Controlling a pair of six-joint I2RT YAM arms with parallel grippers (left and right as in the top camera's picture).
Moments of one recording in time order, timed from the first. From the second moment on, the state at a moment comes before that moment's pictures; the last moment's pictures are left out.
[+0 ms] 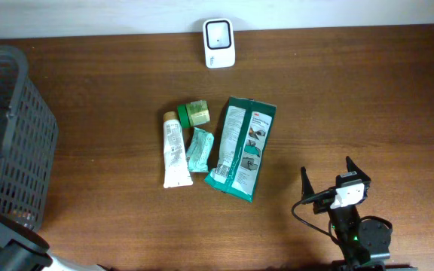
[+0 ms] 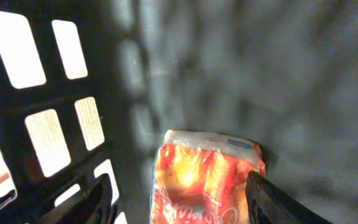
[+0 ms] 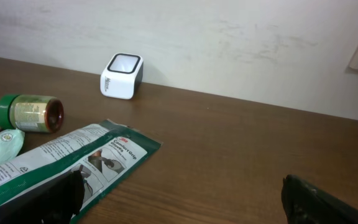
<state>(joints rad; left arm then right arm) 0.92 1.86 1.31 -0.96 -0.29 -0.45 0.04 0.02 0.01 -0.07 -0.12 -0.10</state>
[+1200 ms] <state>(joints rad) 0.78 1.90 1.53 -0.97 -0.23 -0.23 0.04 0.02 0.01 -0.07 -0.12 -0.10</state>
